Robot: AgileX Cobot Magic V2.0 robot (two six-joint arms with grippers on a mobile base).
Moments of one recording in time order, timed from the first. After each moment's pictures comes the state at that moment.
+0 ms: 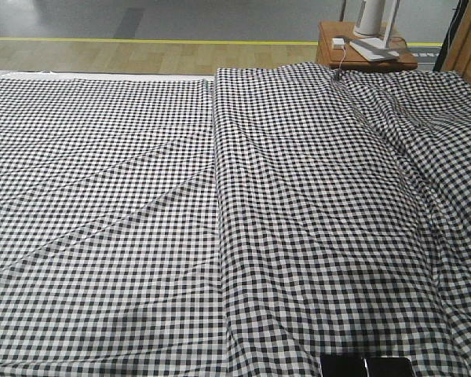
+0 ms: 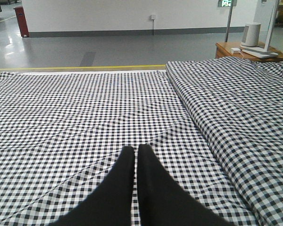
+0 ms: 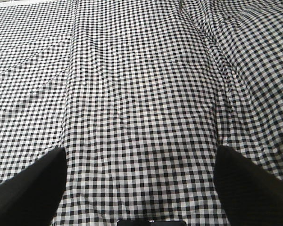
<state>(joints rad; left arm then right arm) 0.00 -0.02 0.03 -0.14 0.23 0.14 -0.01 0.82 -0.89 0.02 0.76 0.11</state>
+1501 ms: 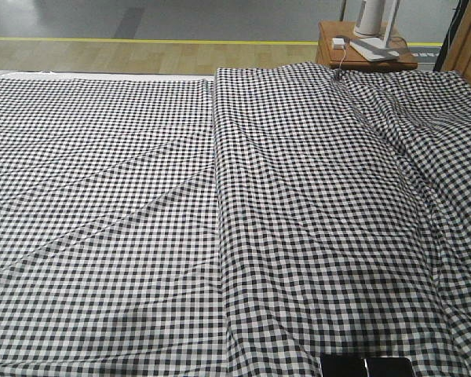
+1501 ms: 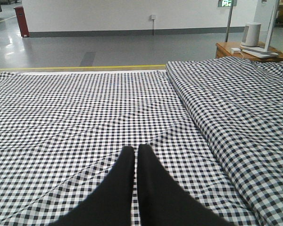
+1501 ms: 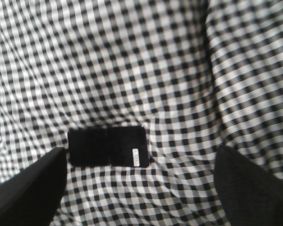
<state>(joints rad) 0.00 -0.02 0.03 -0.14 0.23 0.14 -0.68 1.90 -1.15 0.51 0.94 -0.70</state>
